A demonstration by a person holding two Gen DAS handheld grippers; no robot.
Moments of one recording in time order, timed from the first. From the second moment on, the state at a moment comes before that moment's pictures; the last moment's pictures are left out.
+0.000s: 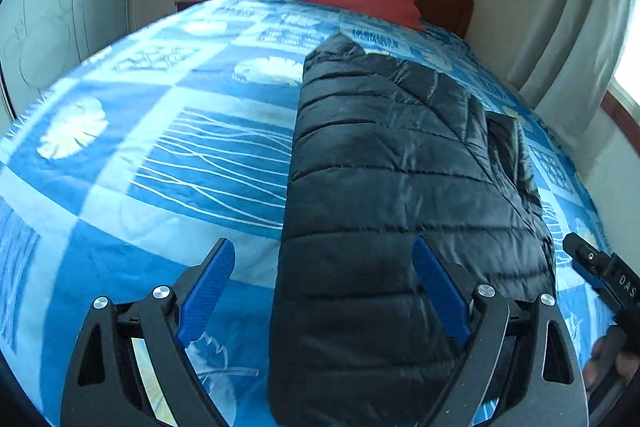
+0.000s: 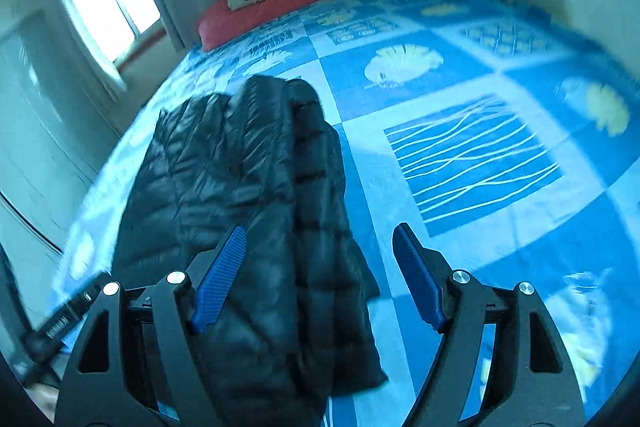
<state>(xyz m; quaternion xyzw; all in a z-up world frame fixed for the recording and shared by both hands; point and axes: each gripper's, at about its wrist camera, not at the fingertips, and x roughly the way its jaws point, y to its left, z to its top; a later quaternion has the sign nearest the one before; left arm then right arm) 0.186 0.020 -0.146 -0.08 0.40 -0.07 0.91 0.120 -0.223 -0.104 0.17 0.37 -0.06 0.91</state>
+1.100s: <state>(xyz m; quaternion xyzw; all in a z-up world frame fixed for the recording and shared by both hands) 0.098 0.003 -0.111 -0.01 0.35 -0.04 0.94 0.050 -0.143 -0.075 0.02 0.32 -0.07 0.94</state>
